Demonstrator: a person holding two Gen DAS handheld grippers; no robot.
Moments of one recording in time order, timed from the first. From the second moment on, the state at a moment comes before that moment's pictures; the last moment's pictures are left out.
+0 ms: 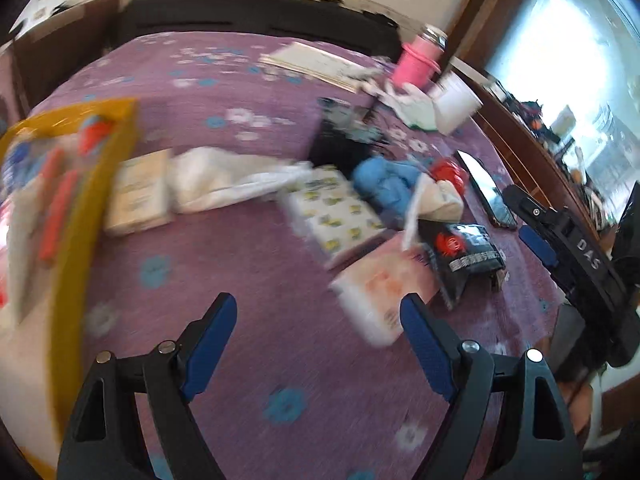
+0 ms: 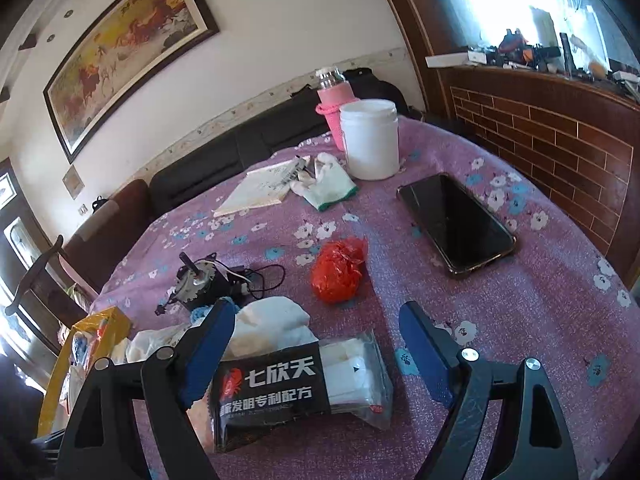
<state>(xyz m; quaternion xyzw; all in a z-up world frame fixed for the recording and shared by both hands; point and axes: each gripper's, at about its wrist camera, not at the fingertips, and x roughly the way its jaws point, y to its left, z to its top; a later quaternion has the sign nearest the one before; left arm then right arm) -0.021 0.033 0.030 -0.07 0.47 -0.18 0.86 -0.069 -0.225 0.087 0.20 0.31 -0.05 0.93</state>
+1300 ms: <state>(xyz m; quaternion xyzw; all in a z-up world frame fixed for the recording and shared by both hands) -0.094 0.023 0.024 0.07 0.43 -0.21 0.88 -0.060 -0.239 0.069 0.21 0.34 -0.10 0.91</state>
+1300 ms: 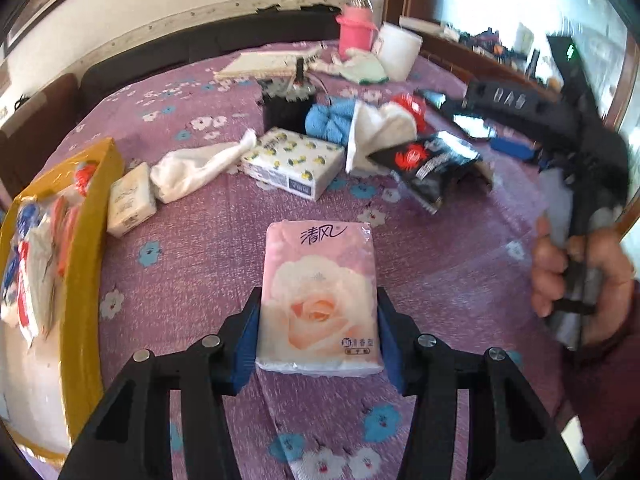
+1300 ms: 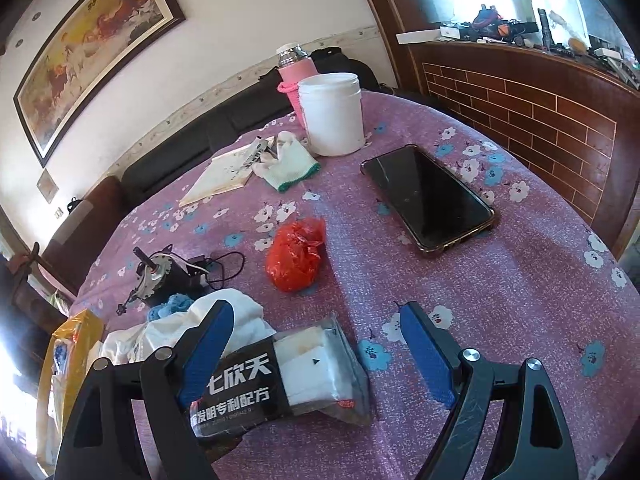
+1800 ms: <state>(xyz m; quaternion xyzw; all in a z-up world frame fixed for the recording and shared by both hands) -0.152 0.128 0.084 -0.08 0.34 -0.21 0.91 -0.074 -0.229 0.082 0.15 0.34 -0.16 0.91</state>
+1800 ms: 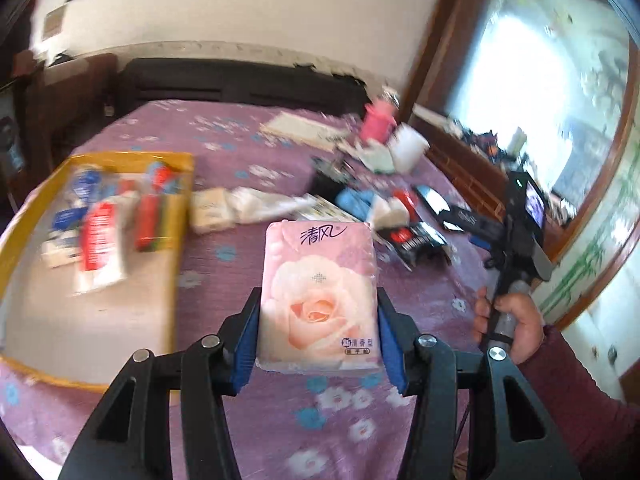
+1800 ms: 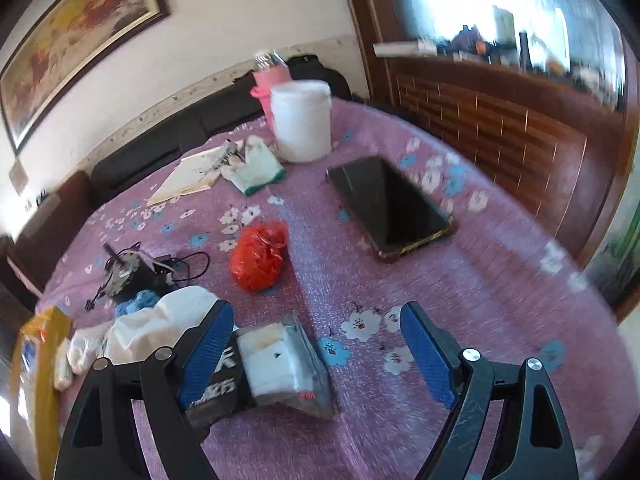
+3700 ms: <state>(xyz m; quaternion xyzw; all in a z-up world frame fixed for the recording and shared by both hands) -0.059 0.333 0.034 -0.13 0.45 0.05 0.88 -0.006 0.063 0.109 0.06 0.48 0.24 0.84</state>
